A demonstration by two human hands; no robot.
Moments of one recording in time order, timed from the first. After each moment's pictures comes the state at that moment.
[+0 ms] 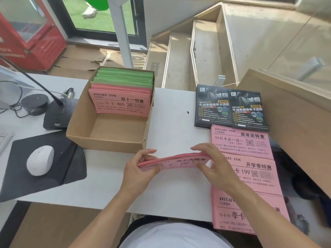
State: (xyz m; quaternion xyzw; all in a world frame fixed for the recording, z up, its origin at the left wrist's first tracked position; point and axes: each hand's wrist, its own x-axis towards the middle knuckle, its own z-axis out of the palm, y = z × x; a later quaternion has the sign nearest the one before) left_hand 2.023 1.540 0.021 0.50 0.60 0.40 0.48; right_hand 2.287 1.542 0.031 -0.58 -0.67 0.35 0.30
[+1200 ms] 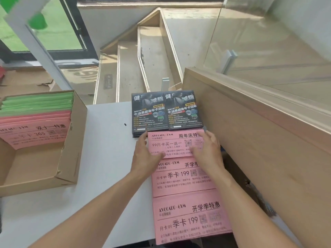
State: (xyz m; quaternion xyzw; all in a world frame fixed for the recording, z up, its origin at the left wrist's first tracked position) left_hand 2.247 1.616 0.010 0.59 0.62 0.23 0.47; right_hand 2.455 1.558 0.019 -0.83 -0.44 0.23 0.25
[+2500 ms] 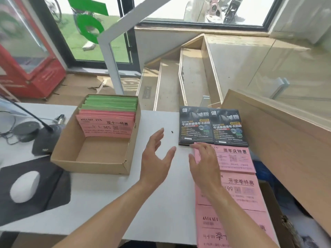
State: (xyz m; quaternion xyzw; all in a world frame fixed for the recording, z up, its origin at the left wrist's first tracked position) left_hand 2.138 1.596 0.070 0.57 0.52 0.50 0.40; right_hand 2.303 1.579 0.028 -0.72 -0.59 0.12 0.34
